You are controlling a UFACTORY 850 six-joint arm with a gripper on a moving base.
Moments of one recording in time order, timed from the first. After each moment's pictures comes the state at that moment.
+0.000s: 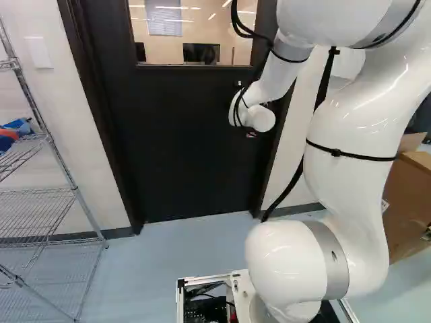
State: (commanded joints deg) arm -6.5 -13.4 -44.1 0.0 50.0 0.0
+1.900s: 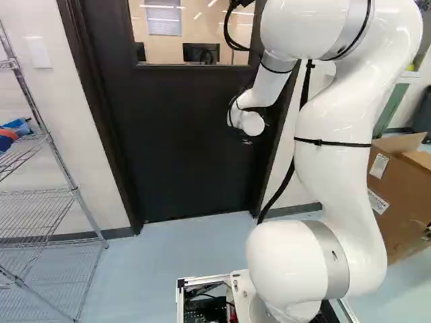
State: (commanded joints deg) arm -5.3 -22.7 -50.4 20.7 50.0 0.0
